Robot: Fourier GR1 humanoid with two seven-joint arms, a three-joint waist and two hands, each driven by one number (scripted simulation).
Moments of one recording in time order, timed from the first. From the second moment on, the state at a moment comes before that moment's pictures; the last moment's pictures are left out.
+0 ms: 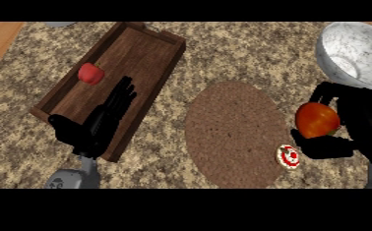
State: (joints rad) left arm -0.09 0.07 -0.10 -1.56 0.18 -0.09 0.14; right arm -0.17 -0.50 0.14 -1.99 0.84 0.39 0.60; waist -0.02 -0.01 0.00
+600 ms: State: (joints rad) left arm -0.11 0.07 -0.09 -1.56 0.18 -0.10 0.16; right arm -0.36 -0.56 -0.15 -2.15 0.69 0.58 0.70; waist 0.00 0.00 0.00
